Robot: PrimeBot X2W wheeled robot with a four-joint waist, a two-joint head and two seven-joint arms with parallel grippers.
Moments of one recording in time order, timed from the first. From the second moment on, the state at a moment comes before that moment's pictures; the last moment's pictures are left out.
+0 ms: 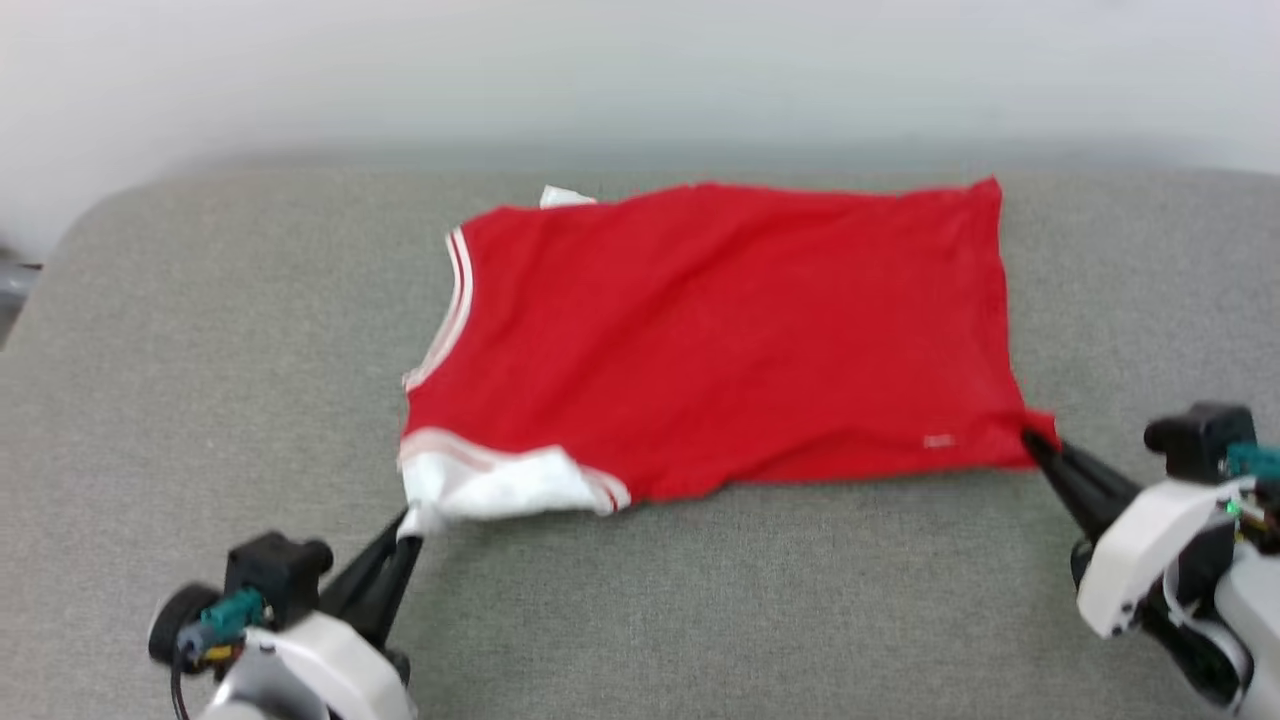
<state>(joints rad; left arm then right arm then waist) -0.17 0.62 -0.58 0.08 -0.68 0.06 -0.18 -0.49 -0.62 0.73 0.53 0.83 0.13 -0.17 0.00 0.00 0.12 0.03</state>
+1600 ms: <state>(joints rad) -0.32 0.65 -0.64 0.17 -0.77 -0.10 -0.01 -0.16 -0.70 0.51 0.28 0.92 0.13 -0.03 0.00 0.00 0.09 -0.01</state>
